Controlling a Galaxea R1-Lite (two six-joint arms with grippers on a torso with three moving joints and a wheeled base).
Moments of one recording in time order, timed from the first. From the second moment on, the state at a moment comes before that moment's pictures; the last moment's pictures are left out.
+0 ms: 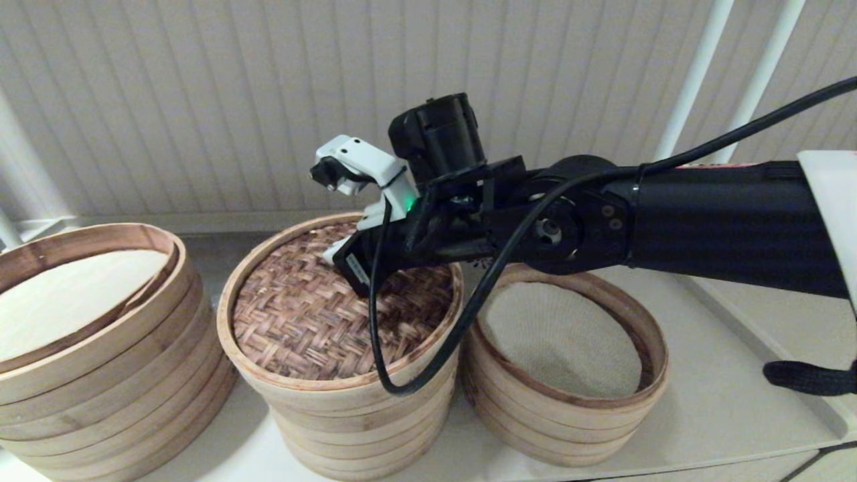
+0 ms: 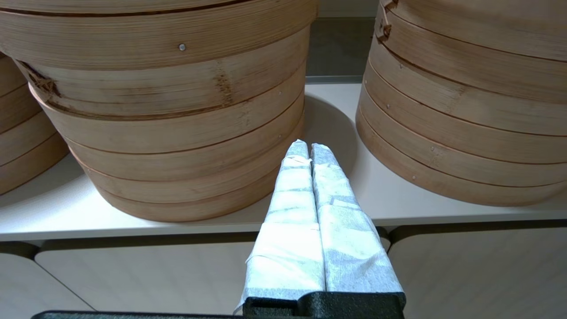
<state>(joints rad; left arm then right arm) -0.01 0.00 -0.02 0.03 0.00 0.02 0.83 2.12 -1.96 0.19 0.21 -0.27</state>
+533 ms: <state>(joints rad) -0.01 0.00 -0.02 0.03 0.00 0.02 0.82 2.11 -1.96 0.16 0.22 -0.27</state>
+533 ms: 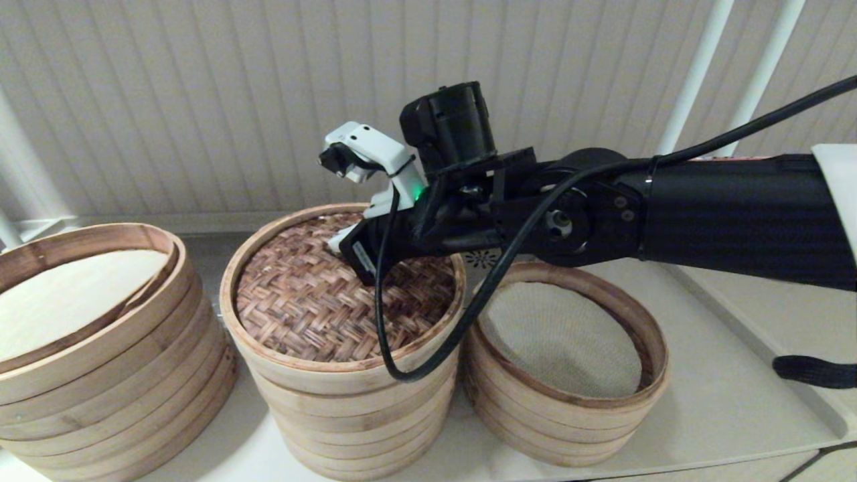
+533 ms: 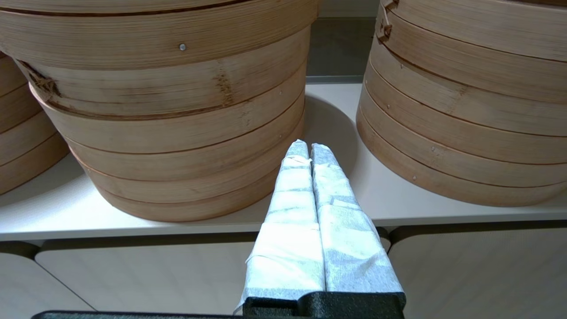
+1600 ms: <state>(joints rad) -0.01 0.00 -0.02 0.03 0.00 0.02 0.81 2.14 -1.96 0.15 0.22 -0.27</state>
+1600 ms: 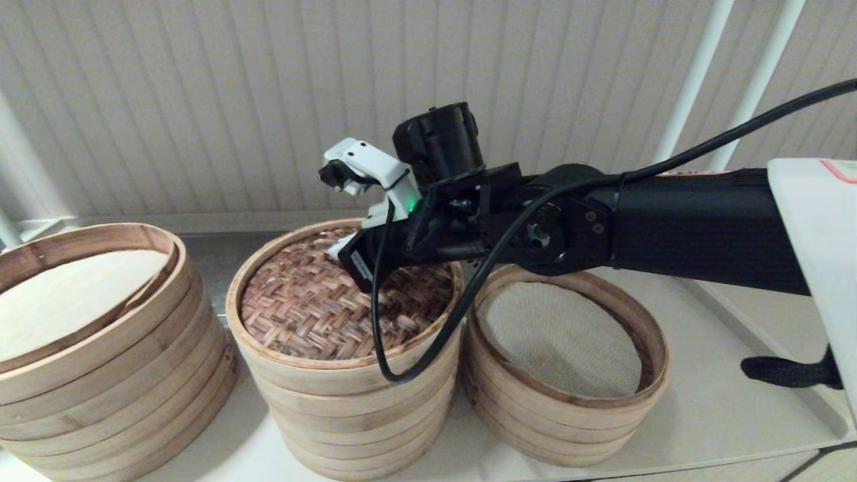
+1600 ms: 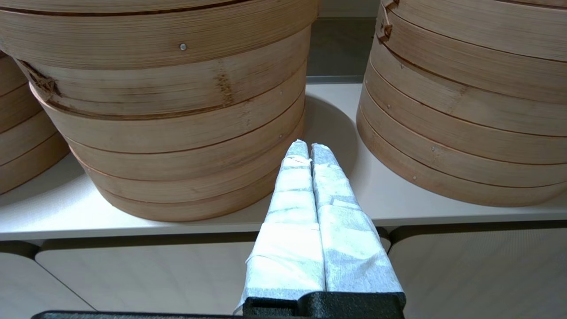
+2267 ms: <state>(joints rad) -0.01 0.00 -0.02 0.03 0.00 0.02 0.82 2.14 -1.96 0.19 0.13 -0.29</state>
